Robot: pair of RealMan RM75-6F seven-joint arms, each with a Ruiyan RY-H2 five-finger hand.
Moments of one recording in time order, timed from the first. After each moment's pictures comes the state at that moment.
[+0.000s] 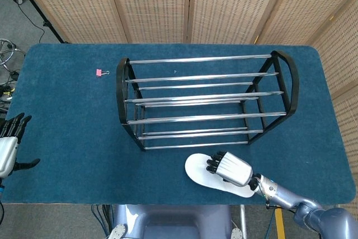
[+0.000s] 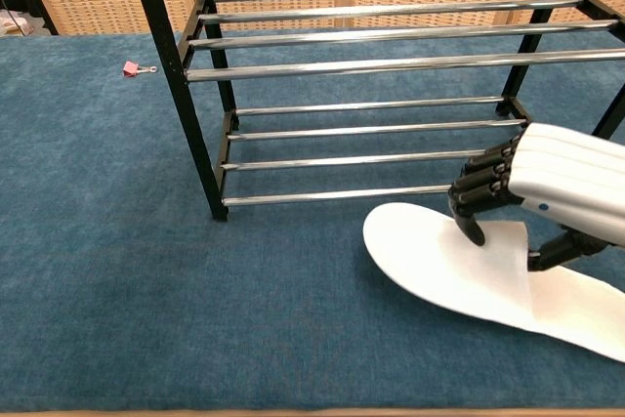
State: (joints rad) left arm -0.19 -0.94 -0.07 -1.89 1.26 1.32 0.17; right arm 0.57 -1.74 -0.19 -0.70 -2.01 1.63 0.25
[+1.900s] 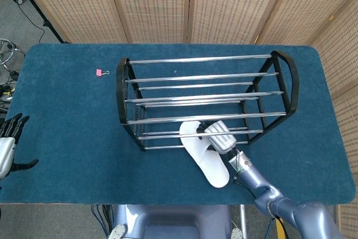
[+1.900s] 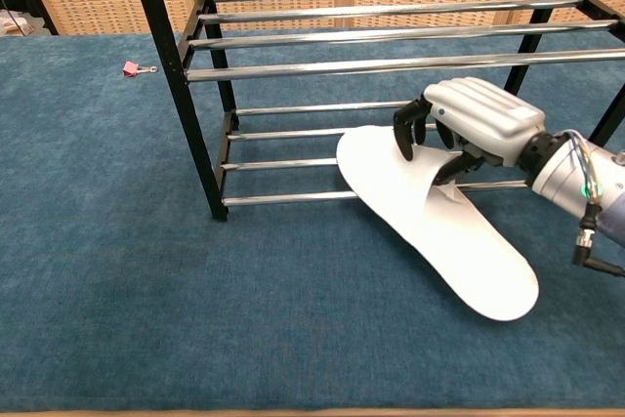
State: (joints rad) left arm -0.18 -0.92 -0.07 -1.90 1.26 1.32 0.14; right arm 0.69 -1.92 0.04 -0.69 -1.66 1.28 0.30
